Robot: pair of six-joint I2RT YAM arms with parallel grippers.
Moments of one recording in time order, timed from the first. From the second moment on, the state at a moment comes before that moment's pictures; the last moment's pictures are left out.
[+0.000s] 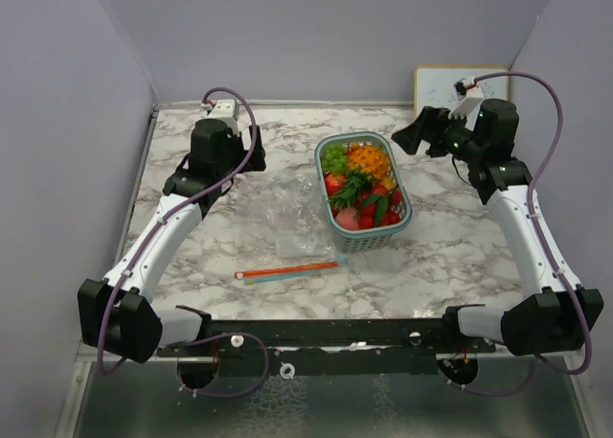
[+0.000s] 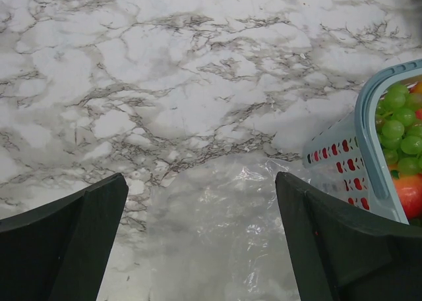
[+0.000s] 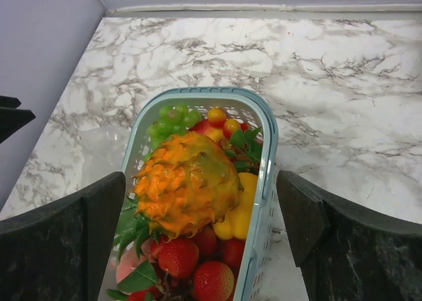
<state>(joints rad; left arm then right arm) -0.30 1.27 1.12 -0.29 -0.08 -0.24 0.07 1.27 1.24 -0.28 -0.48 0.27</state>
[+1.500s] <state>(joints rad) -0.30 1.20 0.92 -0.29 -0.09 -0.37 0.55 1.26 1.39 -0.44 -0.23 0.17</state>
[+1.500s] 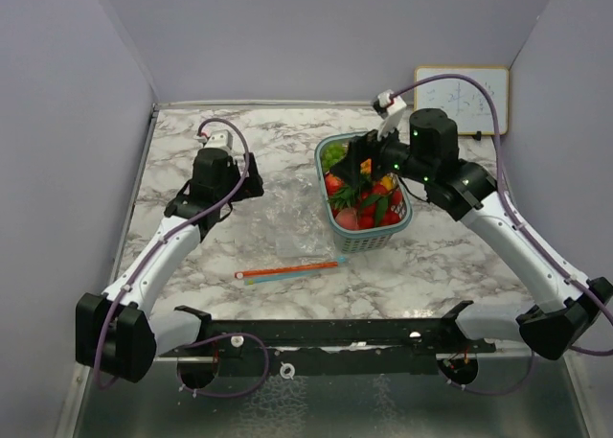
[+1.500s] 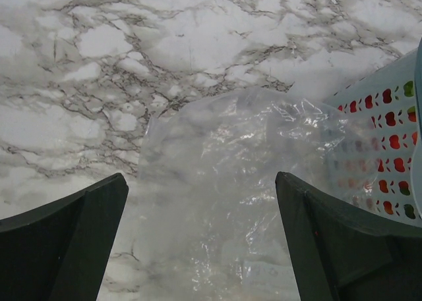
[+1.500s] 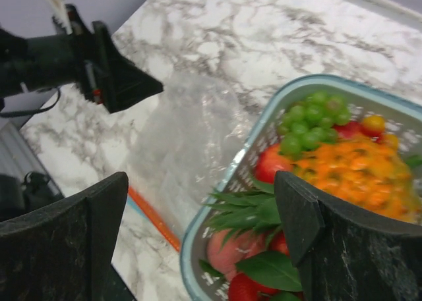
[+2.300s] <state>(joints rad) -0.30 1.23 0.45 0.09 -0.16 -0.62 0.64 1.26 1.30 -0.45 -0.23 0.16</state>
